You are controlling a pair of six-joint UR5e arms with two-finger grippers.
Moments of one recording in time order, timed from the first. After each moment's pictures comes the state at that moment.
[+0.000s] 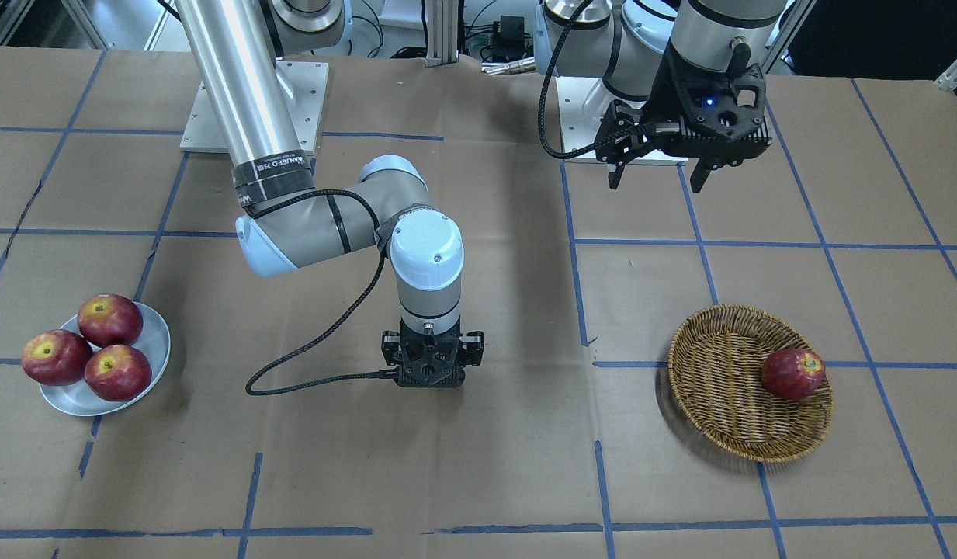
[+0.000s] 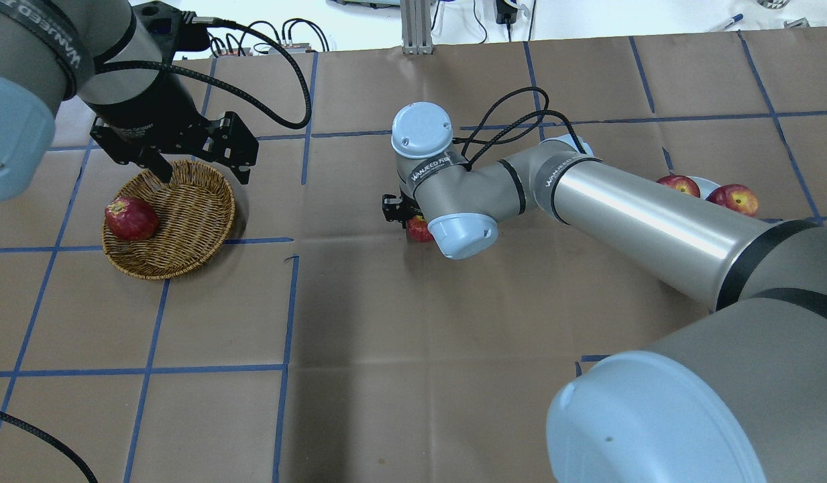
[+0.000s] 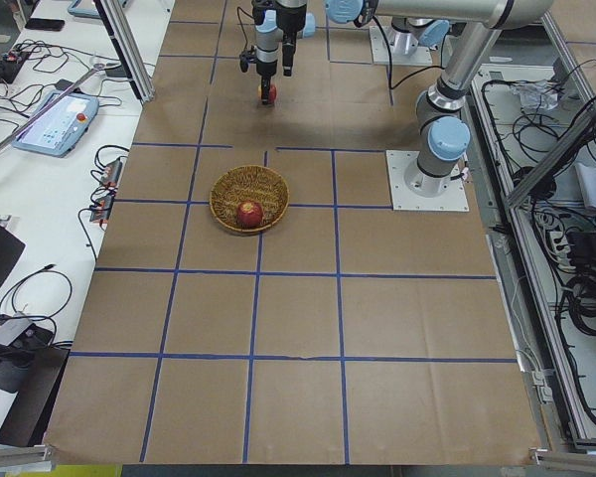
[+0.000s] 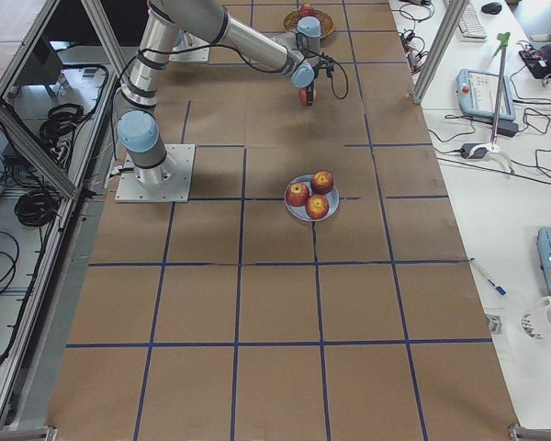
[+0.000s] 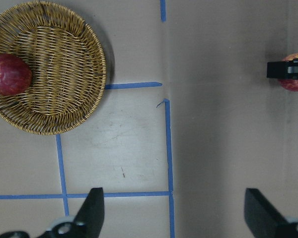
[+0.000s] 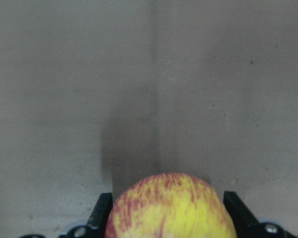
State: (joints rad) left arm -1.59 -1.51 -1.61 -1.55 1.61 0.03; right arm 1.96 -0.98 1.66 -2.35 -1.59 0.40
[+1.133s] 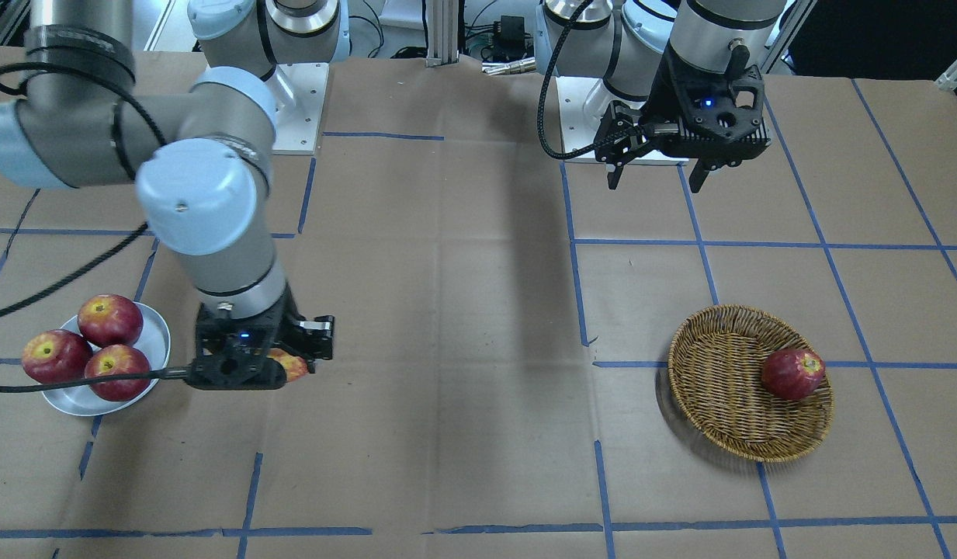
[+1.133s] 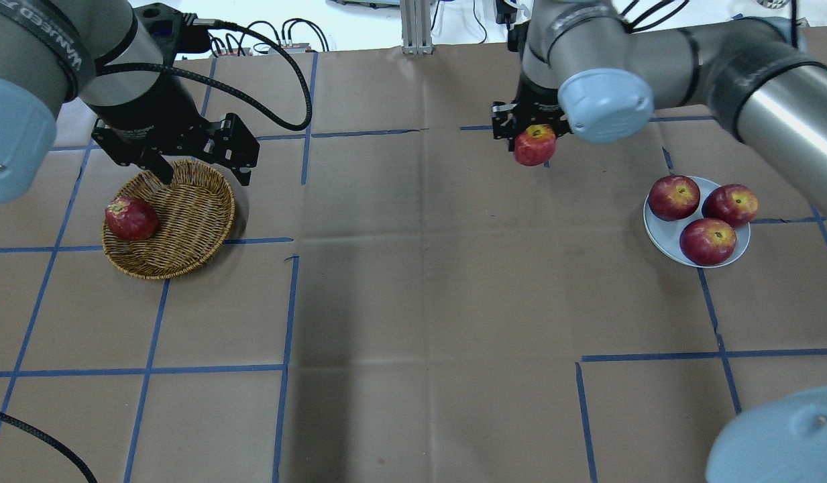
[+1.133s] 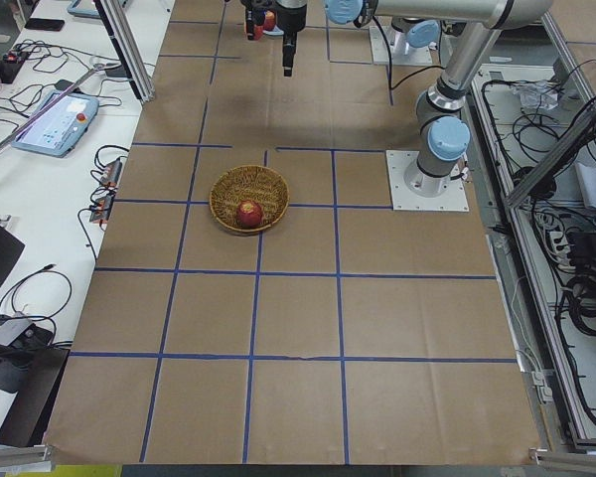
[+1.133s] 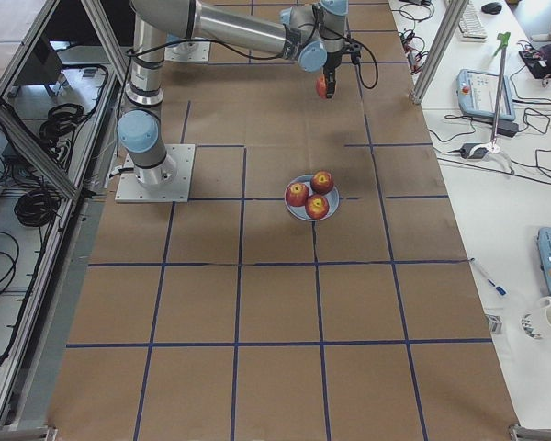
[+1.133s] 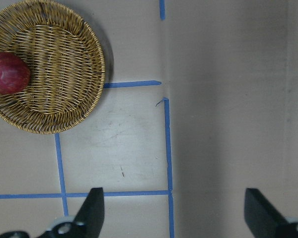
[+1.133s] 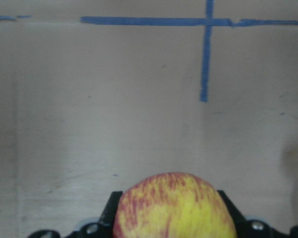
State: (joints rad) left arm -1.59 -1.51 -1.62 -1.55 1.60 0.03; right arm 1.61 -1.22 1.54 -1.96 -1.59 0.00
